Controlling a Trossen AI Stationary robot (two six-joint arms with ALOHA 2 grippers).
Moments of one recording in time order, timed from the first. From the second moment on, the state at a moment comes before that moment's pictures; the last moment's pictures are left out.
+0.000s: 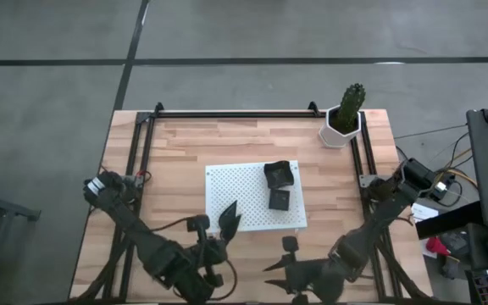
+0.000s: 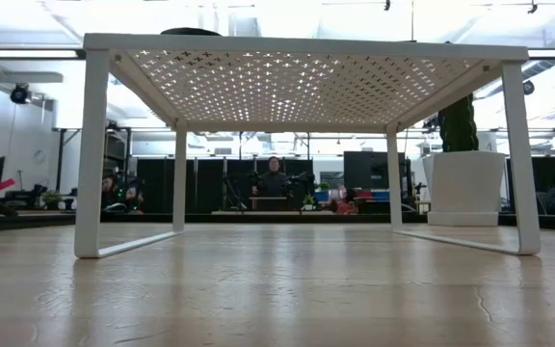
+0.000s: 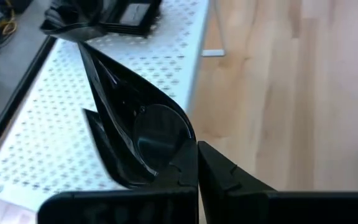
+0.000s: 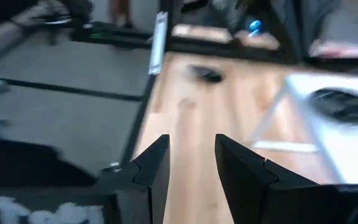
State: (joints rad) left arm -0.74 1.86 1.85 -1.19 -0.77 -0.79; right arm 0.82 1.75 1.31 -0.09 0.66 0.30
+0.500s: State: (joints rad) left arm -0.59 1.86 1.86 -1.27 -0.60 -0.84; right arm 0.97 1.69 1.16 -0.01 1.00 0.34
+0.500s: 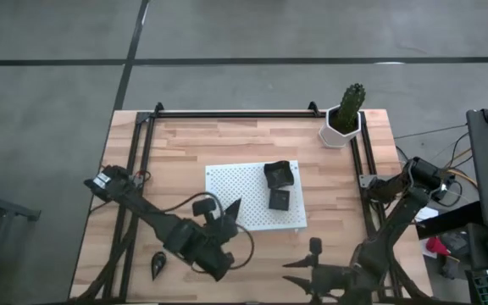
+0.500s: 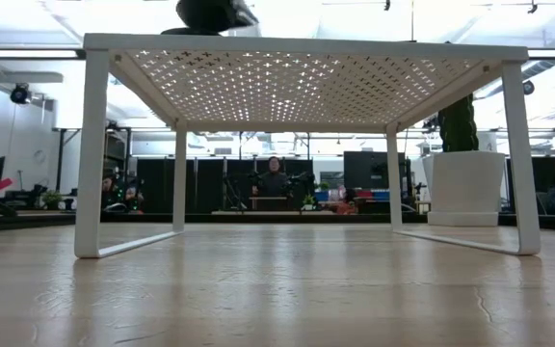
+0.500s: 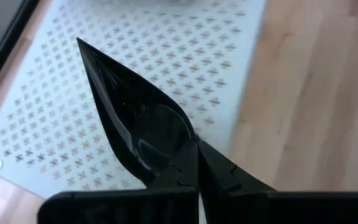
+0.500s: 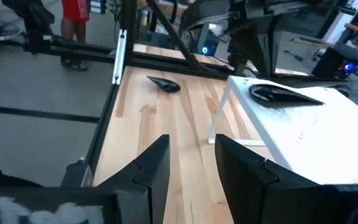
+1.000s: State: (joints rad) left arm -0.53 1.86 1.86 -1.34 -0.56 -0.88; right arm 0.99 1.49 0.84 0.27 1.00 0.31
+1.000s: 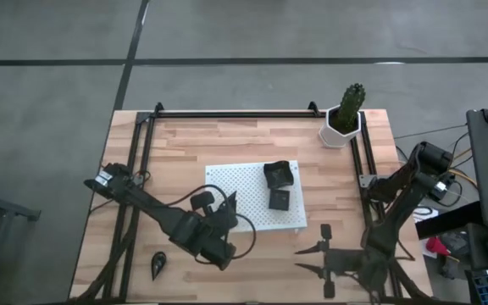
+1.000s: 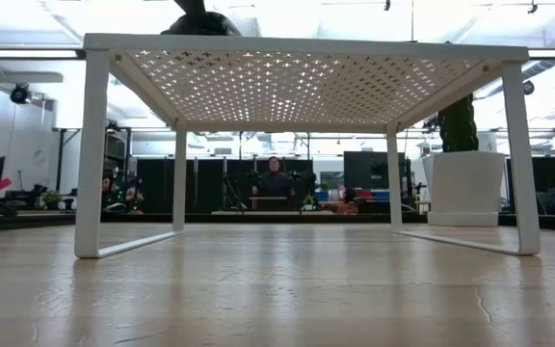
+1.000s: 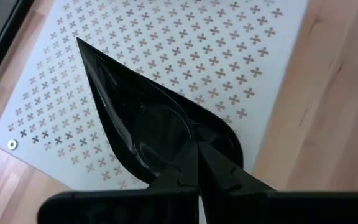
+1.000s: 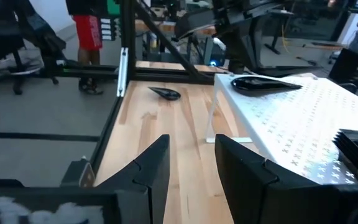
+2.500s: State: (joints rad) left arm -0.52 1.86 1.81 -1.25 -0.43 -0.86; right arm 0.99 1.35 0.63 0.35 1.03 0.38
